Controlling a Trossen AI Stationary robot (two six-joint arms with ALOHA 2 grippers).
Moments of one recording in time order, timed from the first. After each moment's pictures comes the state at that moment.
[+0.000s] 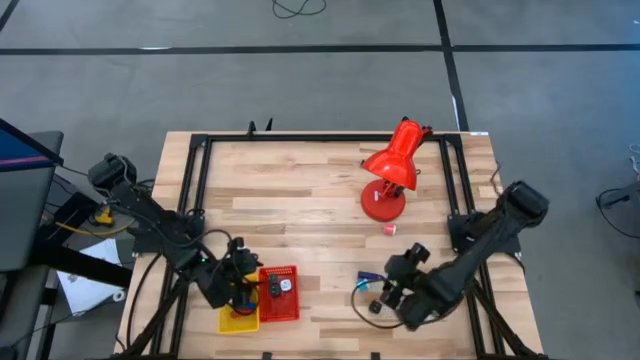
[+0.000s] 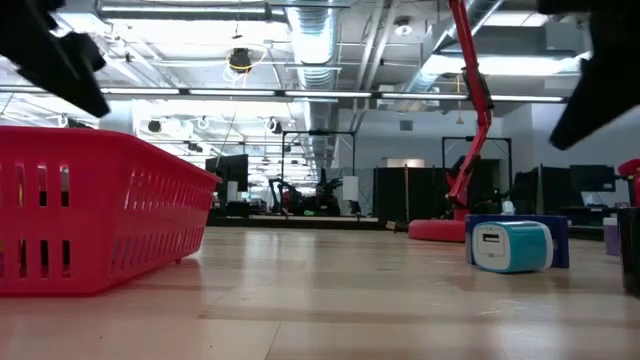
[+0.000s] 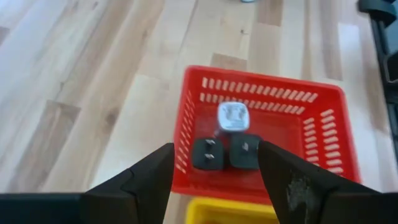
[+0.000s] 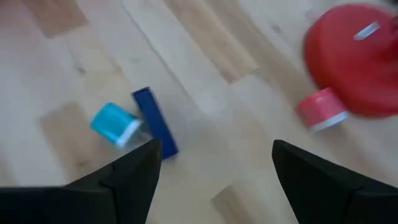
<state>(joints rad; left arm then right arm) -0.77 1.29 0.75 -0.46 -0.59 -0.85 0.78 1.69 1.10 -0.97 0.68 1.36</state>
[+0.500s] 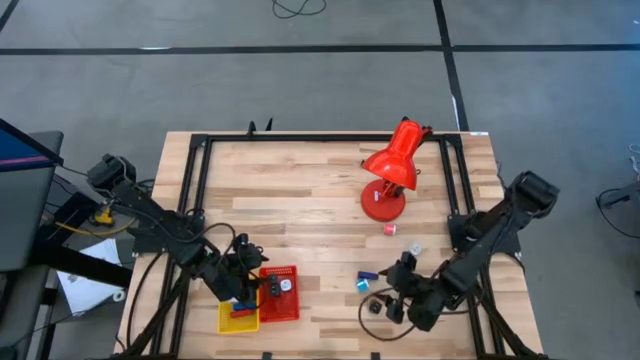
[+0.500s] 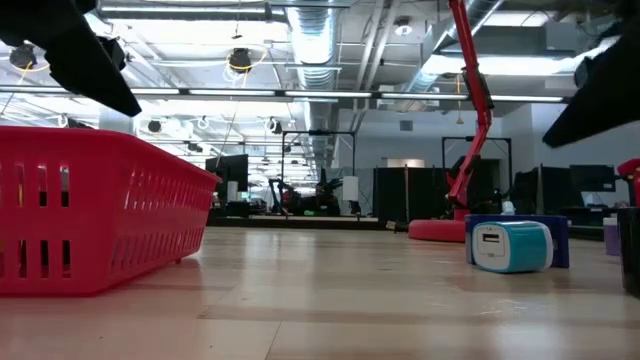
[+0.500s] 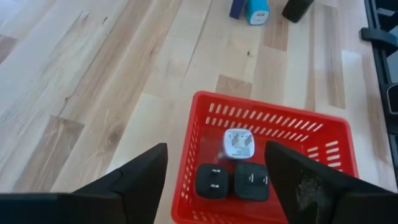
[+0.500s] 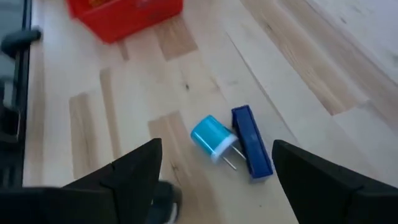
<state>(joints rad) -0.71 1.29 0.75 -0.39 -0.59 -0.82 0.83 1.55 0.85 -0.35 0.71 1.06</state>
